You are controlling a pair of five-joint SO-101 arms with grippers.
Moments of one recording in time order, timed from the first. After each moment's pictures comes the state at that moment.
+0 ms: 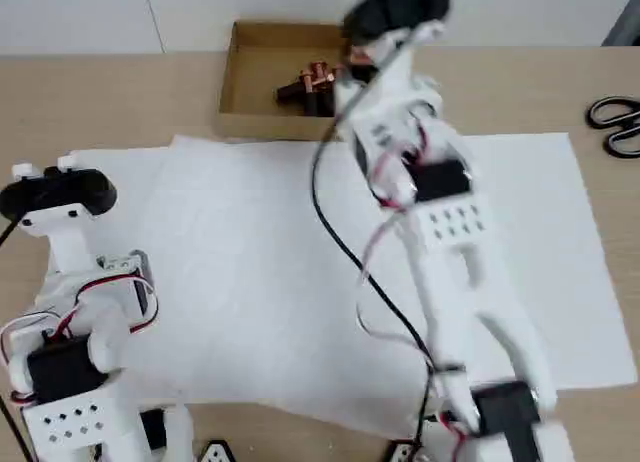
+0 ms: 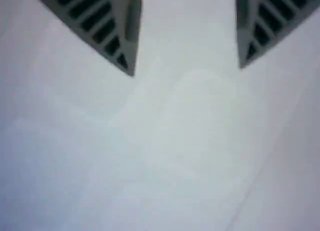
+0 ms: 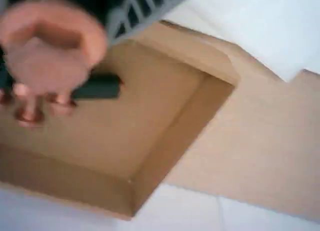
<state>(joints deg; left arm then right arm) -20.0 -63.3 44.7 80.7 2.2 -19.6 -7.3 3.2 33.6 -3.6</state>
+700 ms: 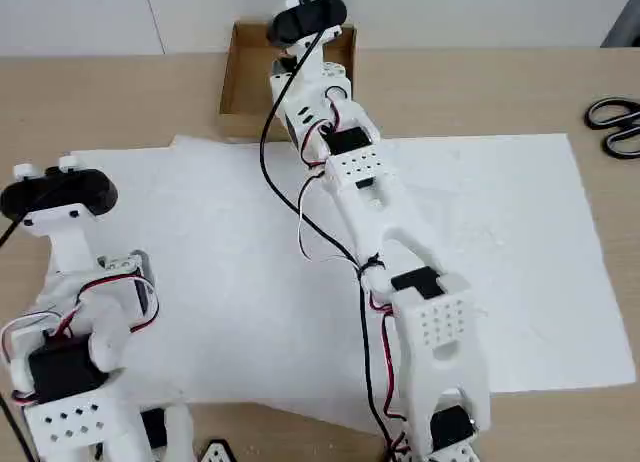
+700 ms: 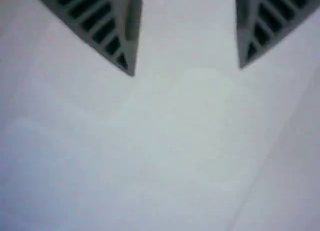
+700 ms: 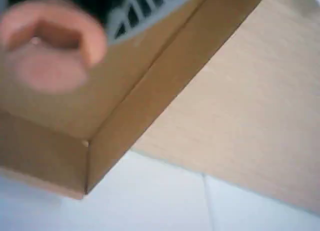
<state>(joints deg) -20.0 -63.3 44.7 80.7 2.2 -23.8 39.9 -28.9 14.5 -3.6</state>
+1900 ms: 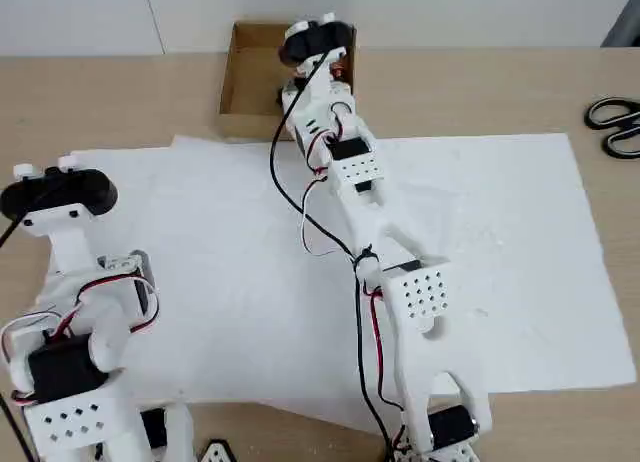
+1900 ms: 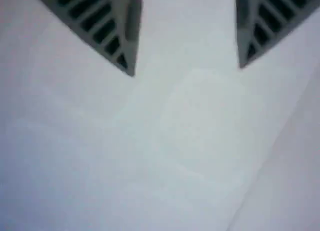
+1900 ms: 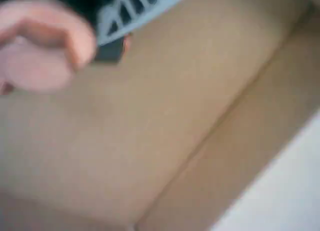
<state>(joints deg) -20.0 -63.3 44.7 80.7 2.2 -21.6 56.4 -40.1 14.3 -3.6</state>
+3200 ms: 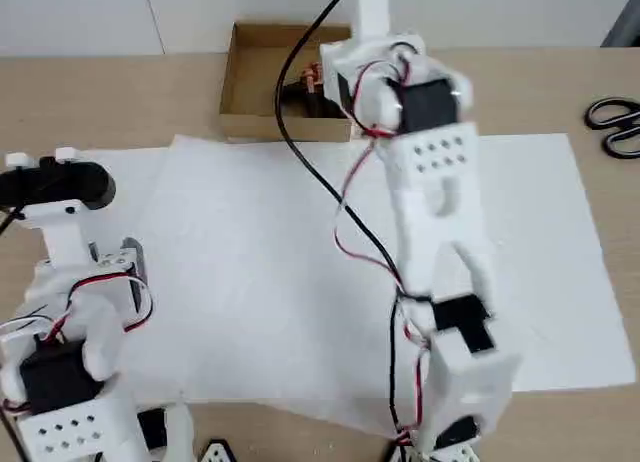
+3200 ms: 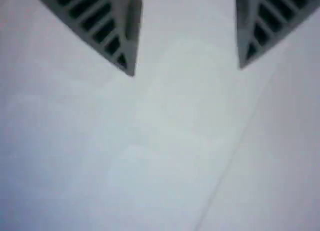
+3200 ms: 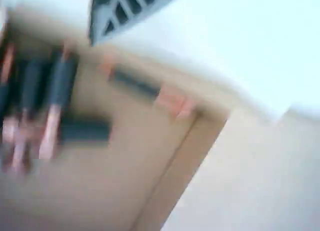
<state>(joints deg) -19.9 -63.3 39.9 80.7 -1.5 -18.5 12.5 -49.5 79.5 -3.6</state>
